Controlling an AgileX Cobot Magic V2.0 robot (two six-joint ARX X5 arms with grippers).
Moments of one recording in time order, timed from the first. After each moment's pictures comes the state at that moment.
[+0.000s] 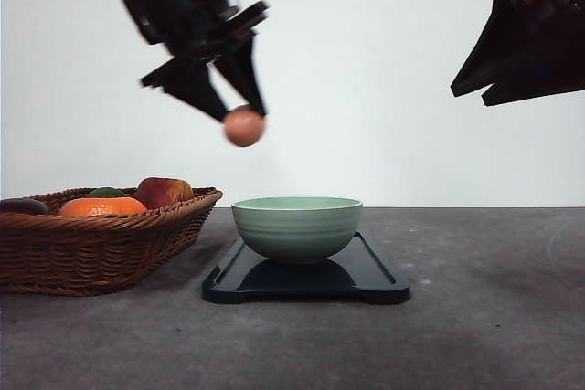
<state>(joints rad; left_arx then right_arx) -0.46 1.85 1.66 -0.68 0.30 -0.01 0.44 0.85 0.51 -0.08 -0.18 0.10</state>
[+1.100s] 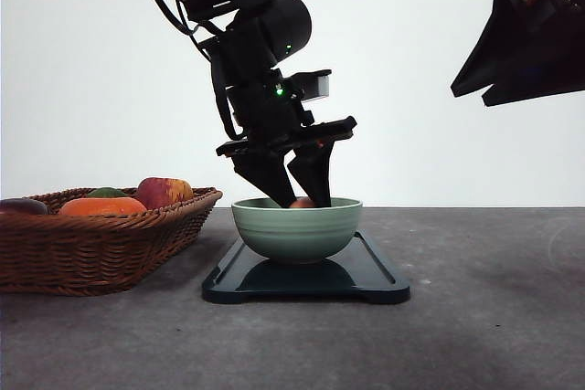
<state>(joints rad) -0.62 2.08 1.66 -0.56 0.10 0.04 0.44 0.85 0.51 -0.09 -0.18 0.10</state>
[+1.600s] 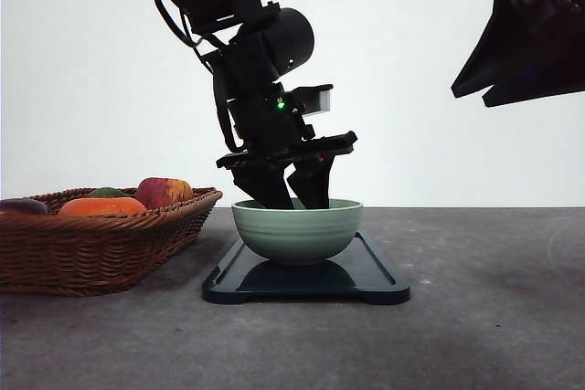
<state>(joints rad) -0.62 2.11 1.67 -0.57 0.10 0.04 0.44 0.85 0.51 -0.09 -0.18 0.10</state>
